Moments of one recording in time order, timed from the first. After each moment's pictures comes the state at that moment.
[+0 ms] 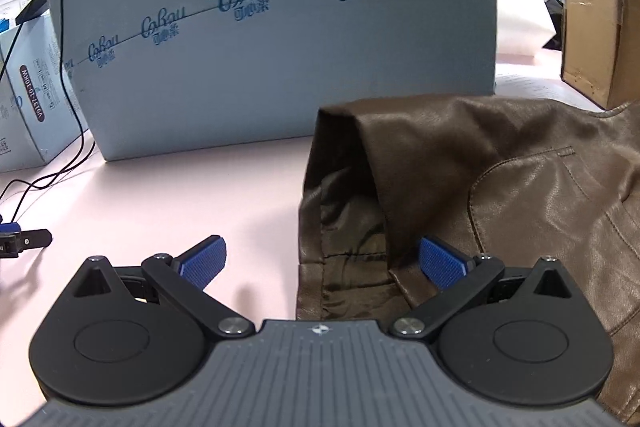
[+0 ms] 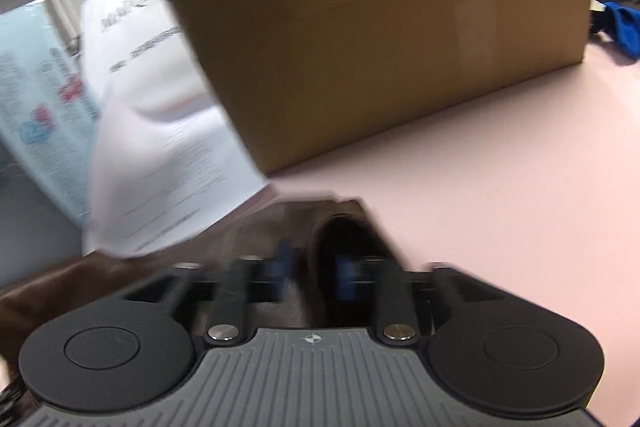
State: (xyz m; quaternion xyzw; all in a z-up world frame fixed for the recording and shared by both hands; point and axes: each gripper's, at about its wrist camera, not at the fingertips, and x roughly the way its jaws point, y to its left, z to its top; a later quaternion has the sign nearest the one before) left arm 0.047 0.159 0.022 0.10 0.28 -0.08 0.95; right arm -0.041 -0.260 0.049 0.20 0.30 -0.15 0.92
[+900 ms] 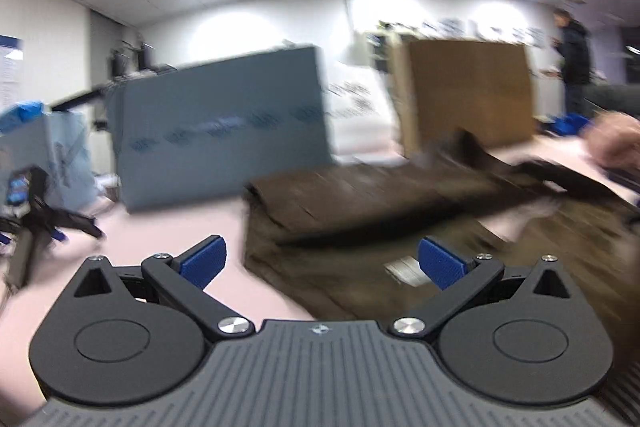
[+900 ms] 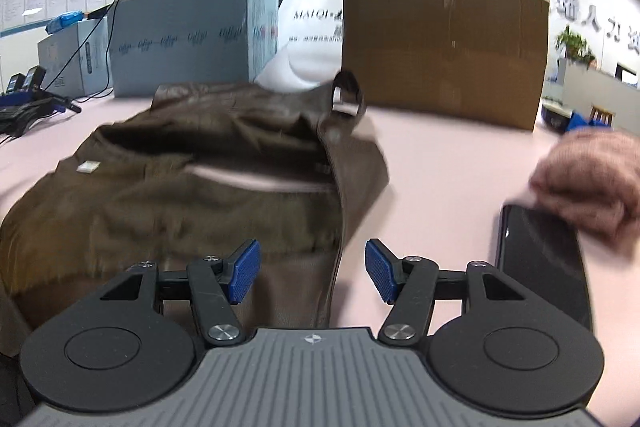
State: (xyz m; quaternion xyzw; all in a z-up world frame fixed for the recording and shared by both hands) left arm -0.310 0.196 0.032 0.10 0.09 -0.23 0.96; right arm -0.414 -0.213 -0.019 0.02 0.23 -0.03 0.97
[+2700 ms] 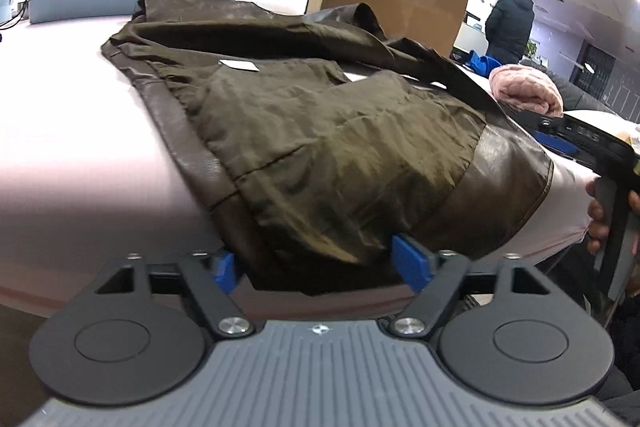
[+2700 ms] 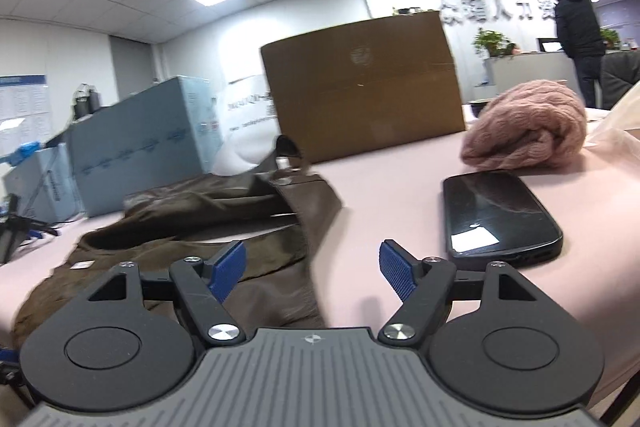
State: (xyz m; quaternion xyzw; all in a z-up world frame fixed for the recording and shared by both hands) left arm -0.354 0.150 -0.031 -0.01 0.31 -0.33 0.89; right arm -0.449 -0.217 -0.038 0.14 0.10 -0.12 0.98
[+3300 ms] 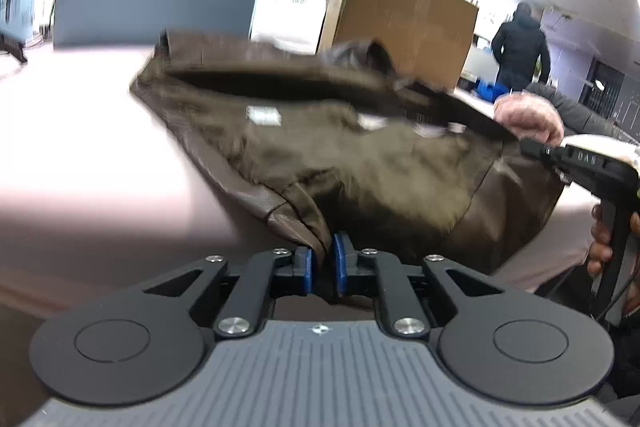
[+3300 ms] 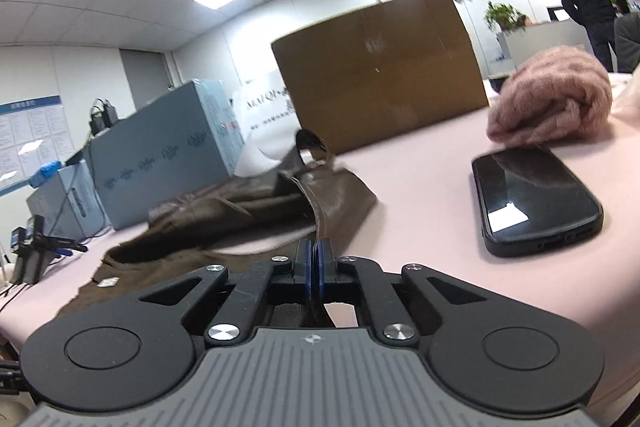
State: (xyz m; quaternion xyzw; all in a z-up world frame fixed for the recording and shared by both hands) left arm -0.369 0.180 0.006 -0.03 0.26 -0.31 0.91; right arm -0.459 -0.210 -0.026 0.18 0.07 -0.06 0.98
